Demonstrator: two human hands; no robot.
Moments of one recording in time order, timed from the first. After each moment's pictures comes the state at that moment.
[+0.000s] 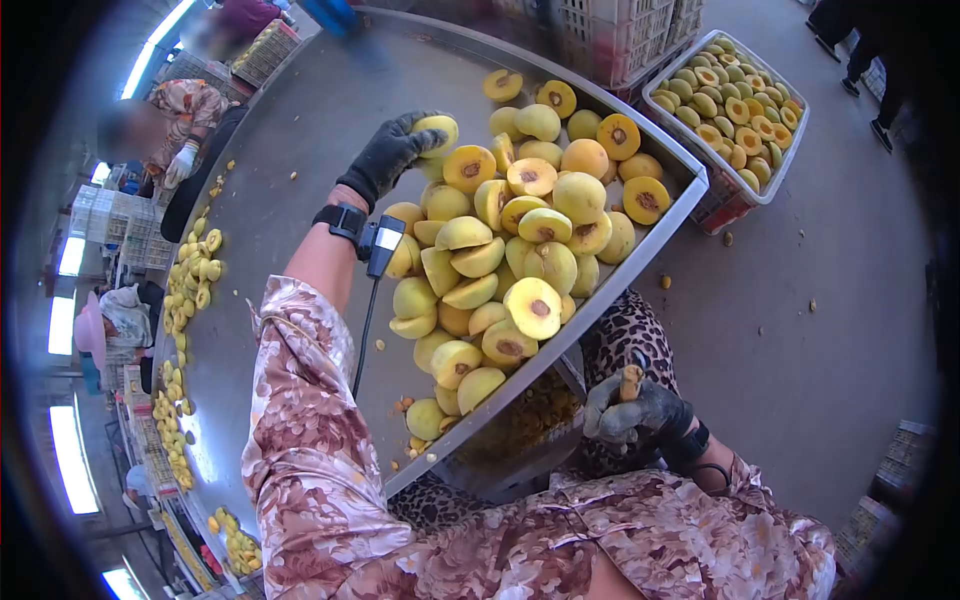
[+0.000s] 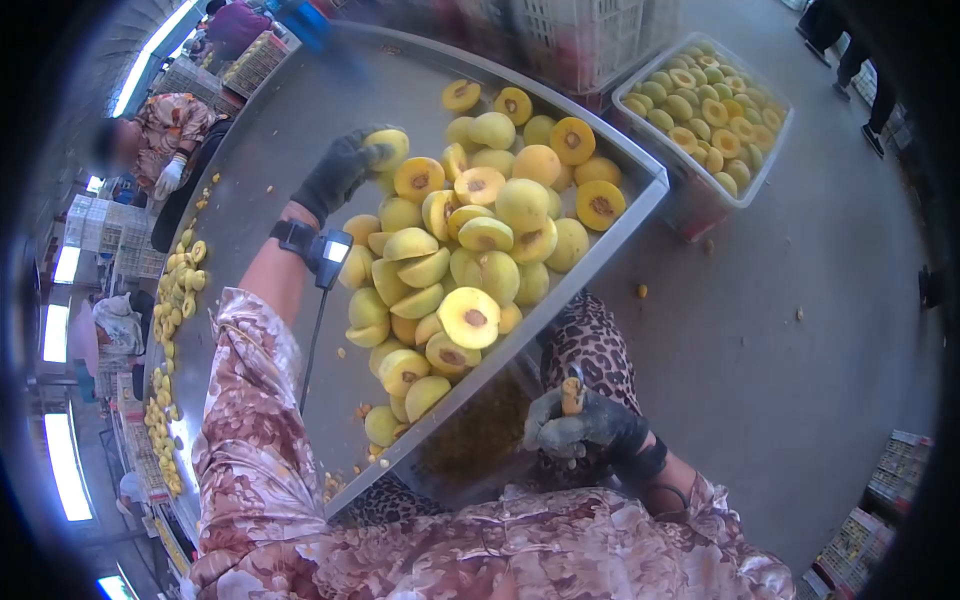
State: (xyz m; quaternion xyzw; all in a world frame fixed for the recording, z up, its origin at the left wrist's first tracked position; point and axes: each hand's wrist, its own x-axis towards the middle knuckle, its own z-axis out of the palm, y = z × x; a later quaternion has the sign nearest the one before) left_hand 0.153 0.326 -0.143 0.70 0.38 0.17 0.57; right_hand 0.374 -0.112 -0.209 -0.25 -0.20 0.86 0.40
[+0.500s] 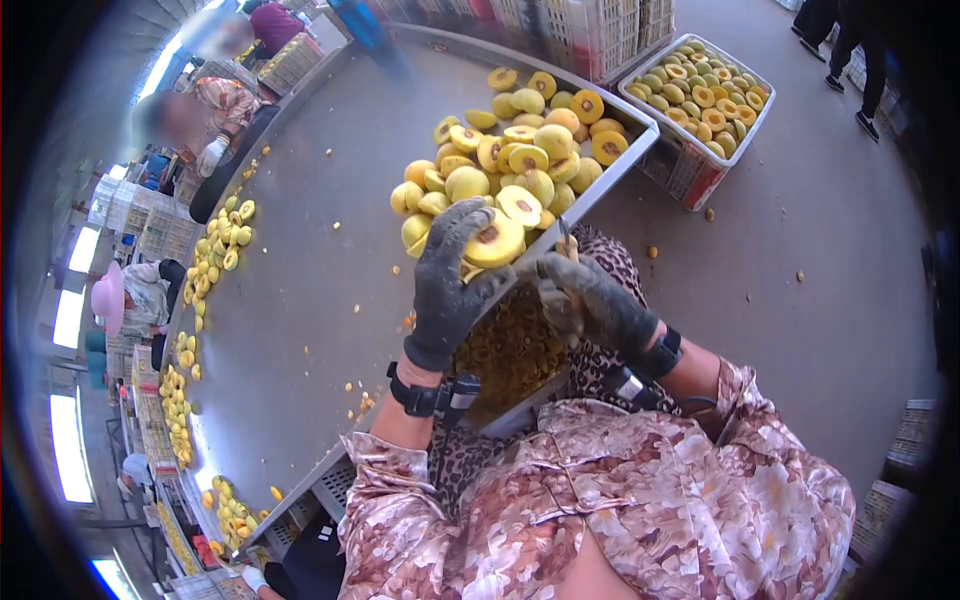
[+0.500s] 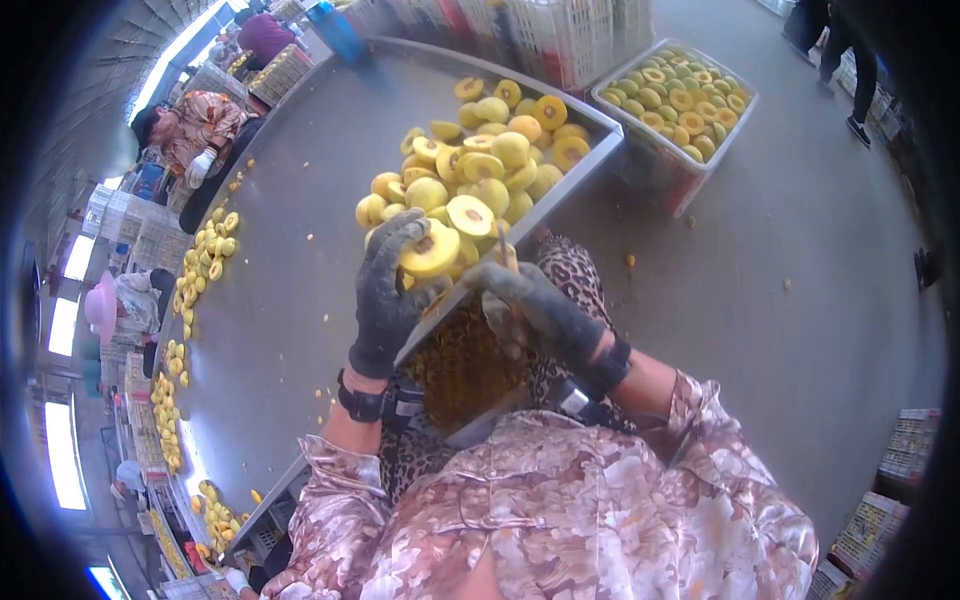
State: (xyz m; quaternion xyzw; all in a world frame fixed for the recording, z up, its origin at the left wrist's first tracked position) left_hand 0.118 -0.019 -0.088 0.86 0.22 0.43 0.19; right_hand 0.321 -0.118 -0.135 -0.25 -0.24 0.78 0.52
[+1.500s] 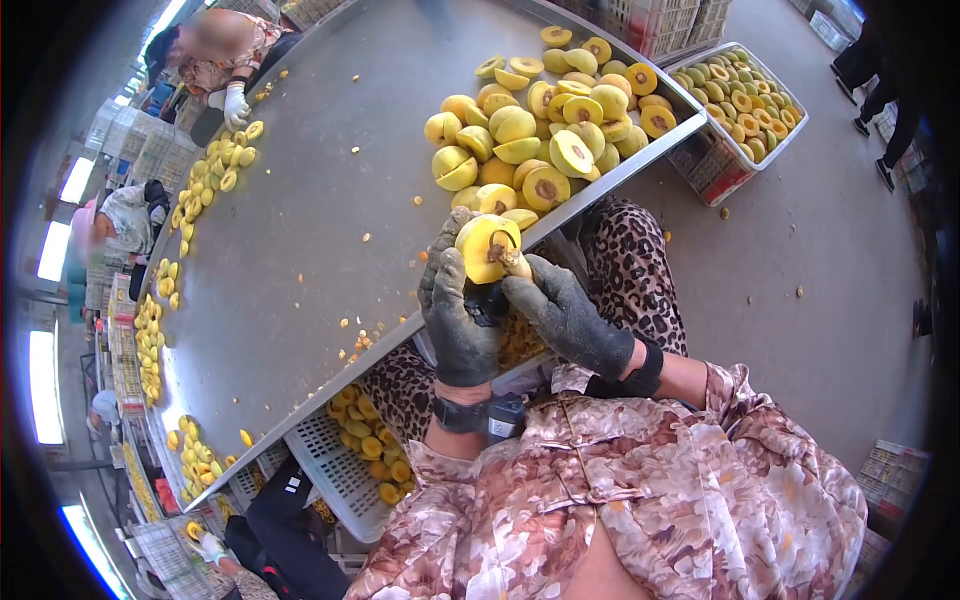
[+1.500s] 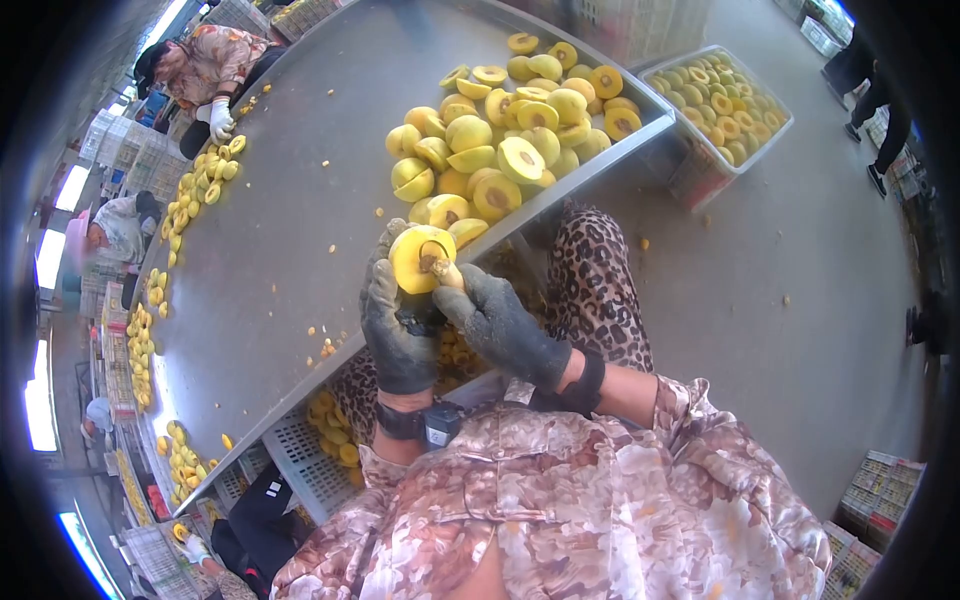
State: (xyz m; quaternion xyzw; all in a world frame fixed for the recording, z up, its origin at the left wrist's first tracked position) left_hand 0.083 -0.120 -0.111 0.40 0.35 0.63 0.57; right_hand 0.211 -0.140 -0.136 -0.44 -0.54 0.50 0.51
